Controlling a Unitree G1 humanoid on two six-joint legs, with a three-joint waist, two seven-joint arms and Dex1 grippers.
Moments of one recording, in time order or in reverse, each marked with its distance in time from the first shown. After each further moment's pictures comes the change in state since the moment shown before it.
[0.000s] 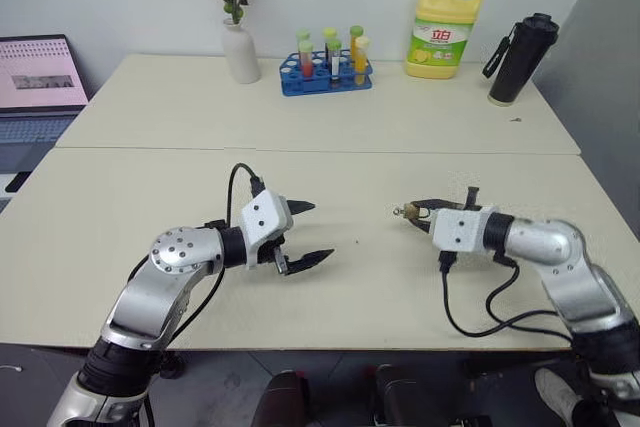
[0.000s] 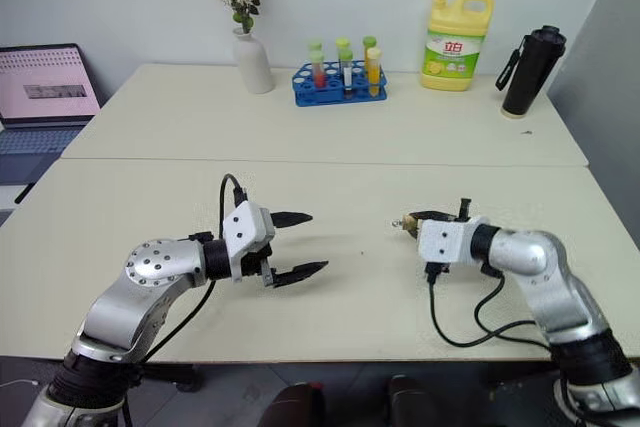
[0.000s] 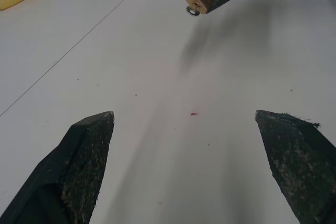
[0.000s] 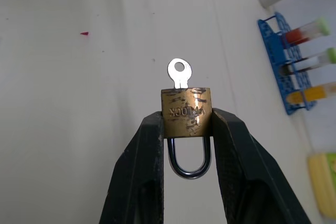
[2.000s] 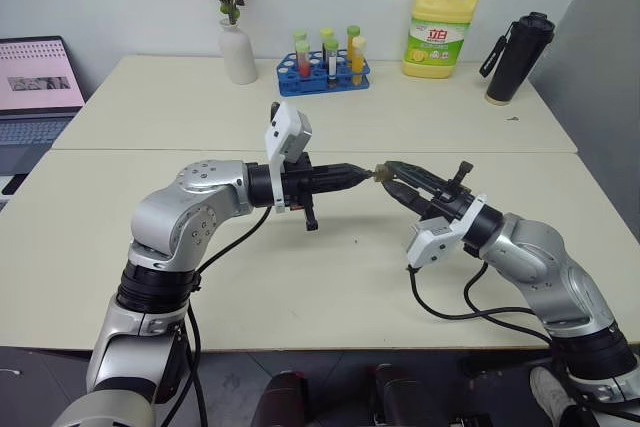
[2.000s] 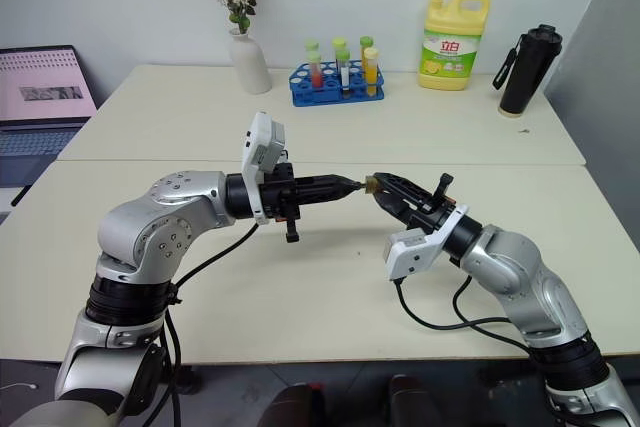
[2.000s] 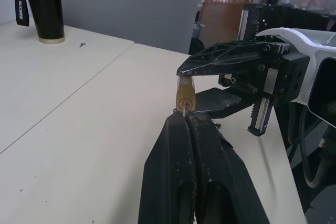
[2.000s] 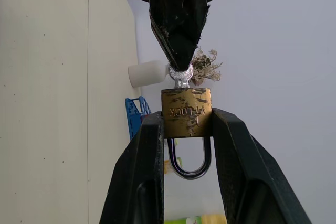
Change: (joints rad) left arm -0.391 -0.115 0.035 0.125 -0.313 0.342 -0.028; right arm -0.059 0.073 0.024 -0.028 -0.244 -0.353 -0.376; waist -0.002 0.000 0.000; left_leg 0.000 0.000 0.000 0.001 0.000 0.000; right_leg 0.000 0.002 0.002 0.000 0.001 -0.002
